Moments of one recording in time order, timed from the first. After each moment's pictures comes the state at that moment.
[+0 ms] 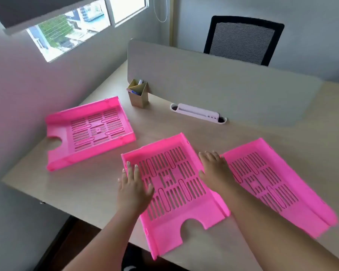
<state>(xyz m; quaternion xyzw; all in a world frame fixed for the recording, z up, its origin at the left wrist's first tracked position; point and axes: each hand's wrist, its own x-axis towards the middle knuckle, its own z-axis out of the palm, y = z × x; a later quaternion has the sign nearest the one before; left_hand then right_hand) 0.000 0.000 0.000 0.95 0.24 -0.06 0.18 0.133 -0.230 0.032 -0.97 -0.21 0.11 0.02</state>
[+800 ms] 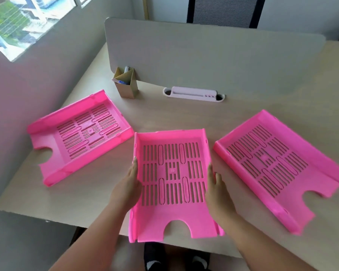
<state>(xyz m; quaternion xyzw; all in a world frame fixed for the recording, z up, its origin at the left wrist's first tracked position) 0.011 0.078 -0.008 0.94 0.13 -0.15 0.29 0.016 -0.193 -0.024 -0.98 -0.01 0.11 0.16</state>
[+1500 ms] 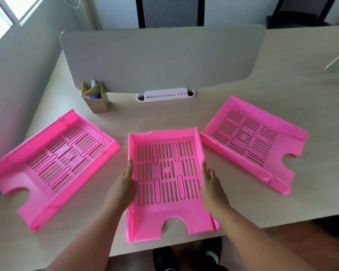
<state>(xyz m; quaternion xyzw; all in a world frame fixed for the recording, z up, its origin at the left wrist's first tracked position) 0.050 0.114 0.002 0.95 -0.01 -0.17 0.26 -0.011 -0.154 -0.030 -0.97 0.12 0.07 0.19</state>
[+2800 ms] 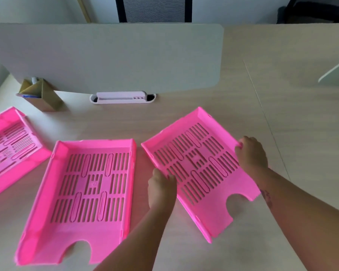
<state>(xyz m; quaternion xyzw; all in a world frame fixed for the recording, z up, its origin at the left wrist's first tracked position) 0.073 -0.269 0.003 0.84 0.27 -0.13 0.44 0.146 -0.520 0.007 -0.97 0.18 0.02 0.14</state>
